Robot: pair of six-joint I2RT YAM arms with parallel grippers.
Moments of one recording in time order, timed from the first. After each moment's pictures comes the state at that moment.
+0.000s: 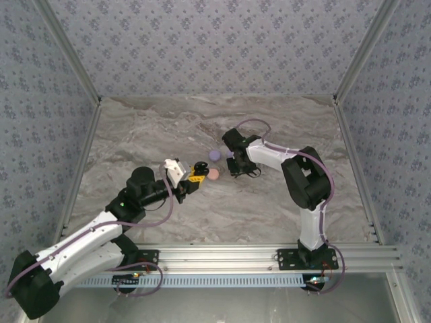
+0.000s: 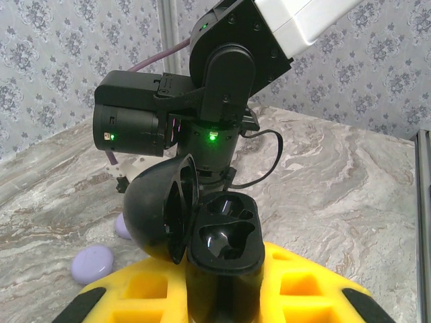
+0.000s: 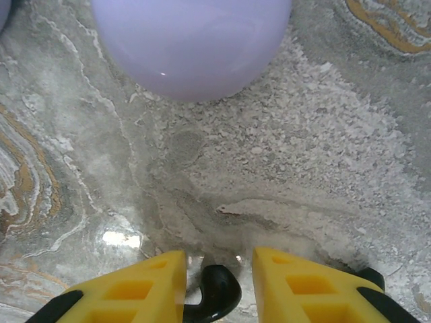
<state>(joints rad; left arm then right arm) -0.73 0.81 0.48 0.17 0.34 0.04 0.61 1.97 1.34 -0.71 0.09 0.37</state>
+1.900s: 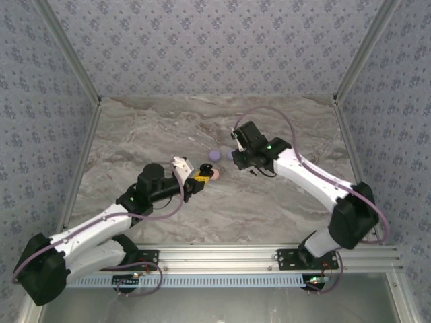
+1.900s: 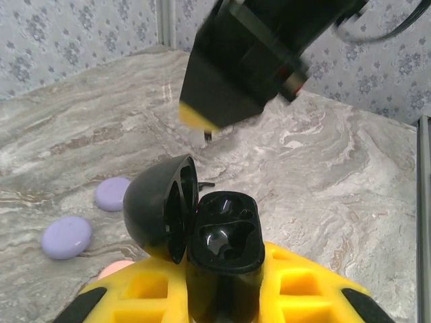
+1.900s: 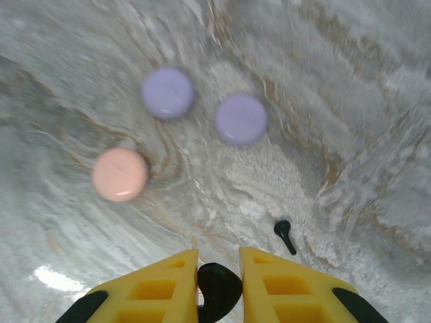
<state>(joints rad) -0.73 0.98 0.48 0.25 0.36 -0.02 0.69 1.46 1.23 -0.70 0.15 0.17</state>
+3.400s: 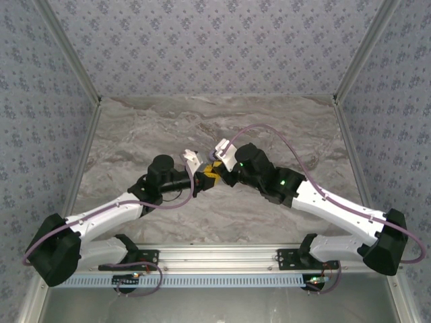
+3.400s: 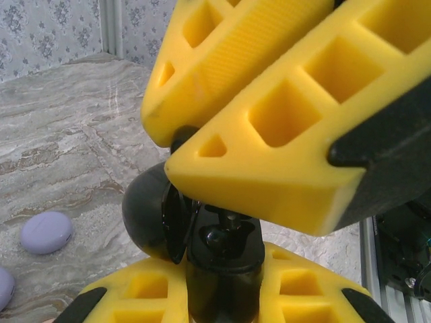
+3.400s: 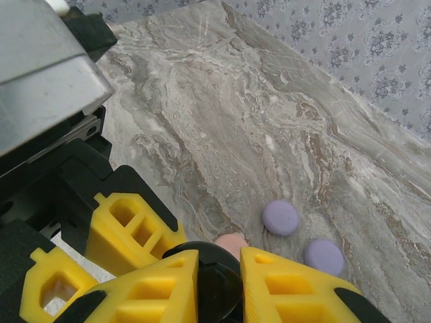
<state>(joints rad) -0.74 1.15 0.58 0.35 0.51 -0.10 0.96 1.19 1.03 -0.34 0.15 -0.09</state>
